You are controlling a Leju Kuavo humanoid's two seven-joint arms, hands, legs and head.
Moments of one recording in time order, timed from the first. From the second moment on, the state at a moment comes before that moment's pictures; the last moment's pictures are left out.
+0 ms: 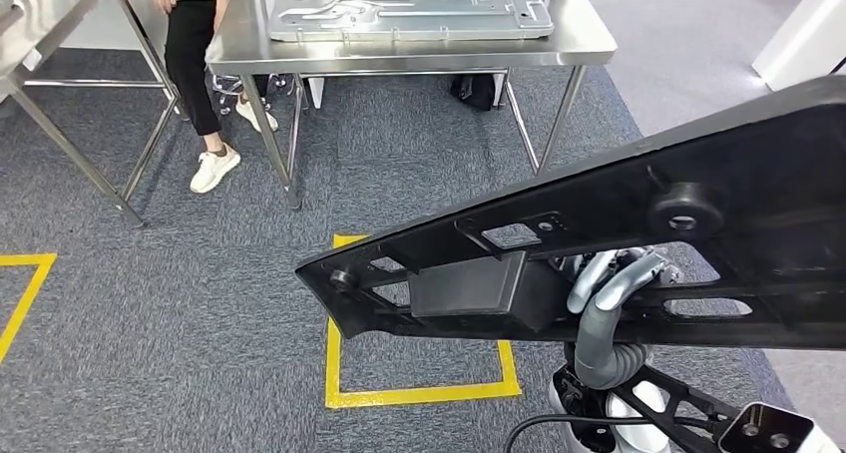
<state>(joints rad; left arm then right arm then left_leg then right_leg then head) -0.10 -0.07 1.27 -0.22 -0.95 -0.04 -0.27 -0.11 0.10 0.24 -1.99 -0.16 0.38 -0.67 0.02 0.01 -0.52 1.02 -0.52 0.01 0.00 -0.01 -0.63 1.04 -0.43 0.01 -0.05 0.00</state>
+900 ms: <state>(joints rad) -0.09 -0.06 1.27 -0.22 -0.94 -0.04 -0.28 -0.12 0.10 0.26 -1.99 -0.15 0.33 -0.67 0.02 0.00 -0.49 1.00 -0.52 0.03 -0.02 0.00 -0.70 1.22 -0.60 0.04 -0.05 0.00</state>
